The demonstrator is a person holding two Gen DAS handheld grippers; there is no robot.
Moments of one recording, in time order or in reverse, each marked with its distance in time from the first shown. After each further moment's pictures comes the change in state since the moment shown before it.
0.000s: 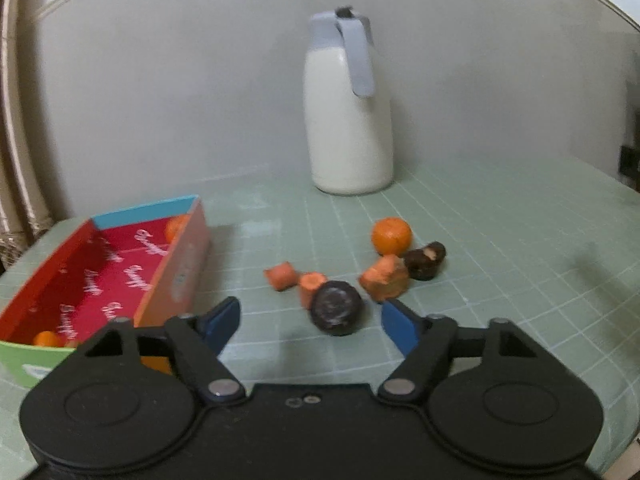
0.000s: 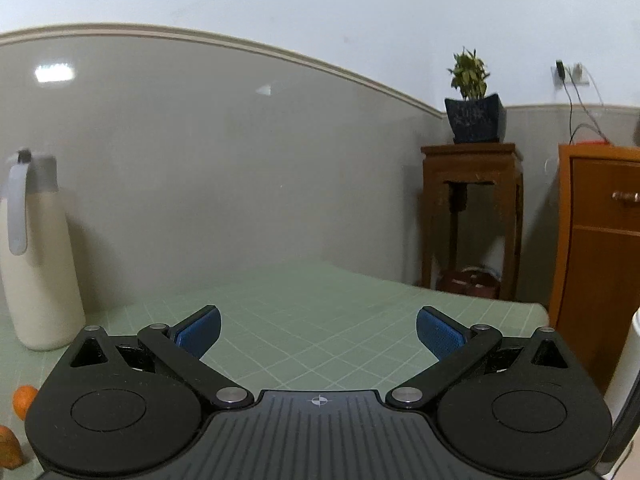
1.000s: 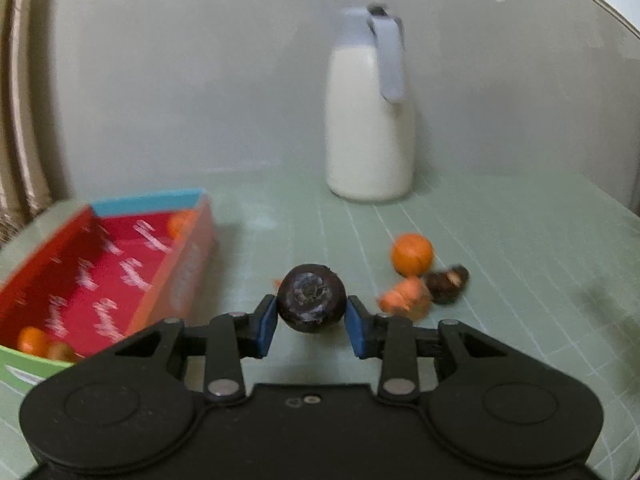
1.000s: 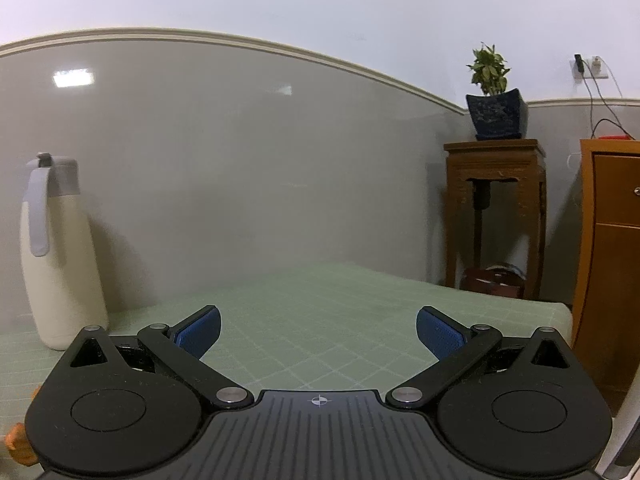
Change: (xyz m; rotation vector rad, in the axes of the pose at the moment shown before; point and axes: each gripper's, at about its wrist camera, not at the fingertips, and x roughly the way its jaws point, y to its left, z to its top) left arm 0.011 0.021 0.012 -0.089 -0.009 0.025; right arm 0.003 0.008 0.007 -0.003 0.000 0.089
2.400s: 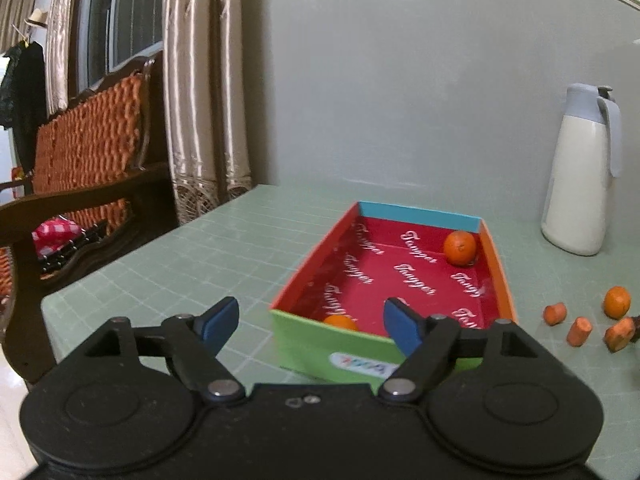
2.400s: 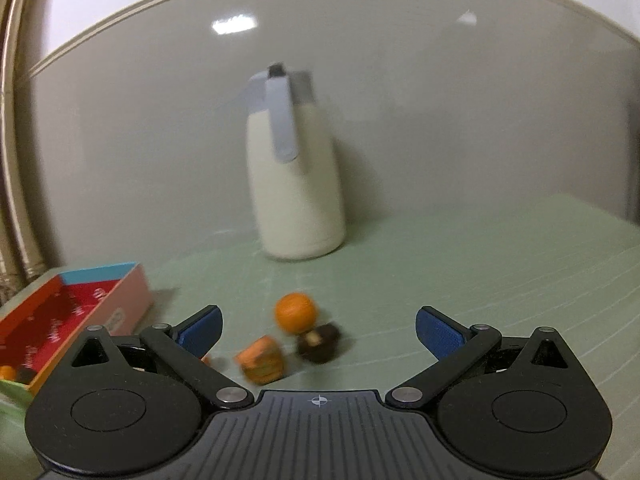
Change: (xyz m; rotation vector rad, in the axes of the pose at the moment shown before) left arm -0.064 0.157 -0.020 -0.217 -0.036 0.417; right arm -0.018 0.108 -0.029 -0.054 0.264 0.617
